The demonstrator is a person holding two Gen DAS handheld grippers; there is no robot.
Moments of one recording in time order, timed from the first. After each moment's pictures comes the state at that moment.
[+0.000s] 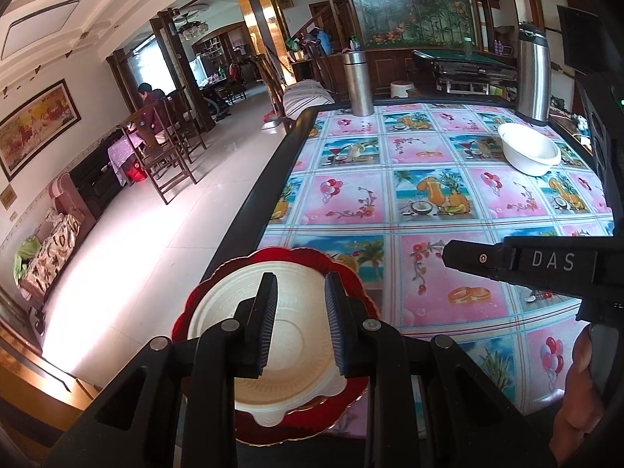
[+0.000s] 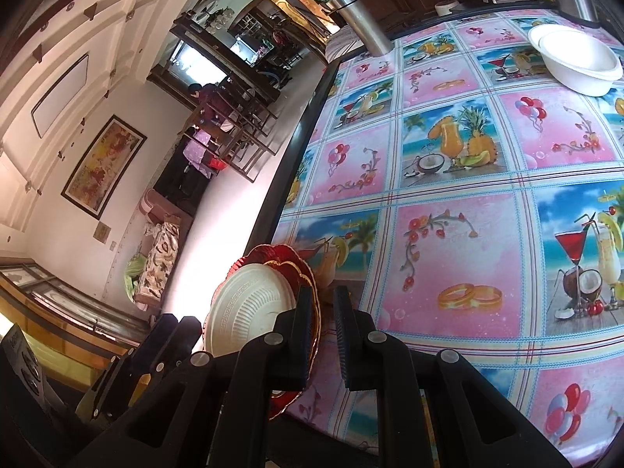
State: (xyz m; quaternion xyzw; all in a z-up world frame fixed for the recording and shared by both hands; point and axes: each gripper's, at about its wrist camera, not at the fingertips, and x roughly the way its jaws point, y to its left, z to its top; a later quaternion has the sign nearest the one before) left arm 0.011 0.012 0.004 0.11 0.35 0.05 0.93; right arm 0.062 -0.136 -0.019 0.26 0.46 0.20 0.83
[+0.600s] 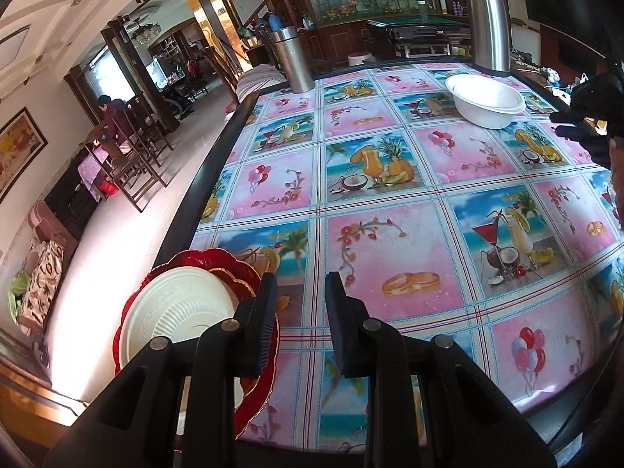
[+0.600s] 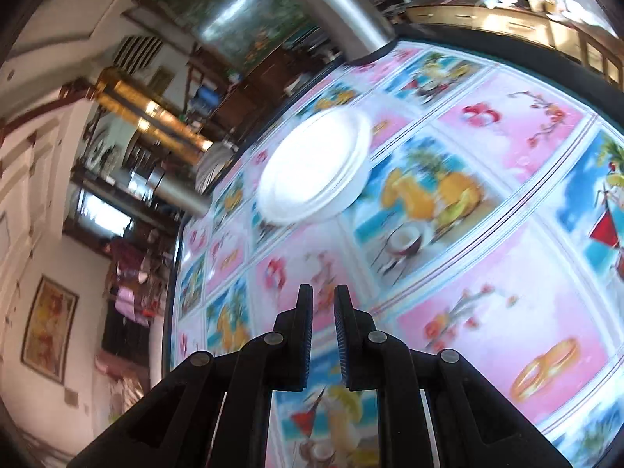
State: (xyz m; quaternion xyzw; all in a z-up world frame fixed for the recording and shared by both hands) left arm 0.028 -0.056 -0.025 0.16 0.39 0.00 0.90; right arm 0.095 -0.410 -0.047 0.42 0.35 -0.07 0.83
